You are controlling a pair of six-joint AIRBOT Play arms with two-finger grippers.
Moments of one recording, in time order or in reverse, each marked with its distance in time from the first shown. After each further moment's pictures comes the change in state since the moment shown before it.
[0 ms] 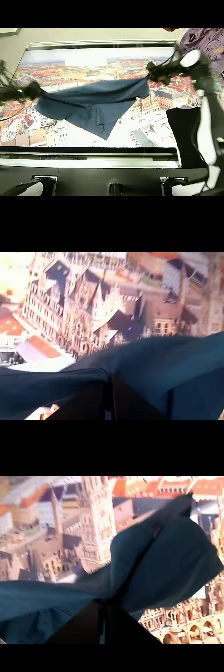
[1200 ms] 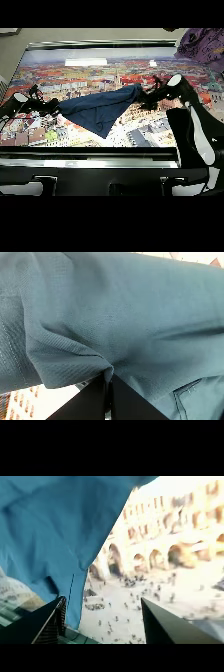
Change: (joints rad) left arm -0.012 -0.283 -0.049 -0.021 0.019 0.000; right arm 0.030 0.052 -0.401 0.234 0.069 -0.219
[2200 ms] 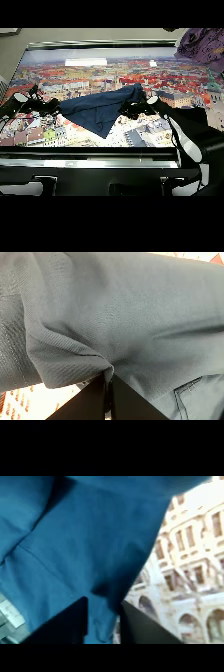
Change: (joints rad) left arm 0.000 -0.001 0.000 0.000 -0.005 0.002; right arm 0.158 -0.090 -0.193 0.272 -0.427 -0.042
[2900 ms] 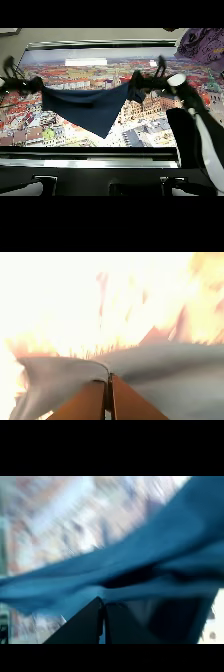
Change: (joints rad) left arm 0.016 0.146 0.311 0.137 -0.049 0.003; right arm -0.100 0.302 0.210 -0.055 -0.012 -0.085
